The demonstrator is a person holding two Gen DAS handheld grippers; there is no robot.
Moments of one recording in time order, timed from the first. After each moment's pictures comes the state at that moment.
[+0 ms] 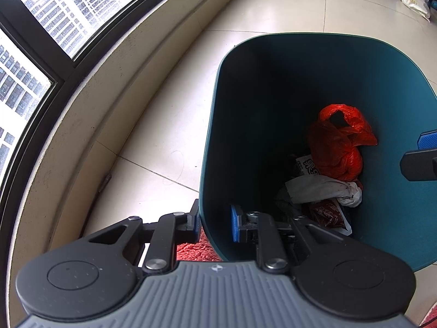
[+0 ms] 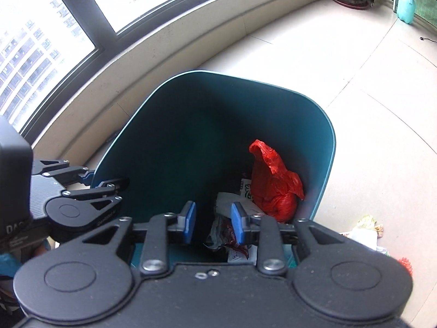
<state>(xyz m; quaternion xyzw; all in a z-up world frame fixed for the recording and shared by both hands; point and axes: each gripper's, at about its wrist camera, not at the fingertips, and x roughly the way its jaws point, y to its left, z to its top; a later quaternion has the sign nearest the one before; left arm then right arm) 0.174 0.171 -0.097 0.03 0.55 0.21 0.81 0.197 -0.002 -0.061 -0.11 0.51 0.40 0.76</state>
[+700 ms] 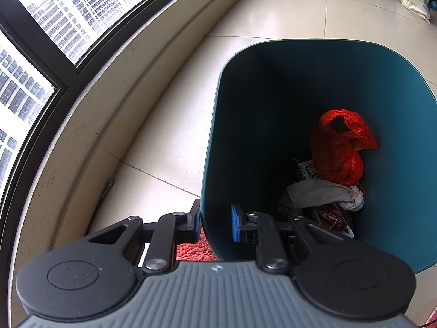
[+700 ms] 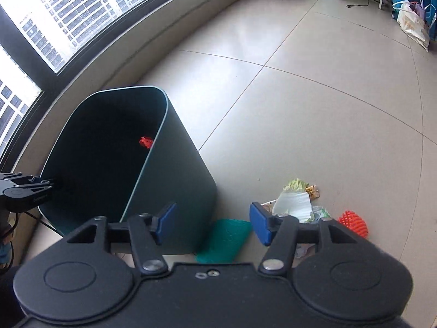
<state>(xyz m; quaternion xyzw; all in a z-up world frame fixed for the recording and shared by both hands) 0.172 0.169 -0.093 0.03 0.54 0.21 0.81 0.233 -0.135 -0.092 -0.04 0.54 0.28 0.79</state>
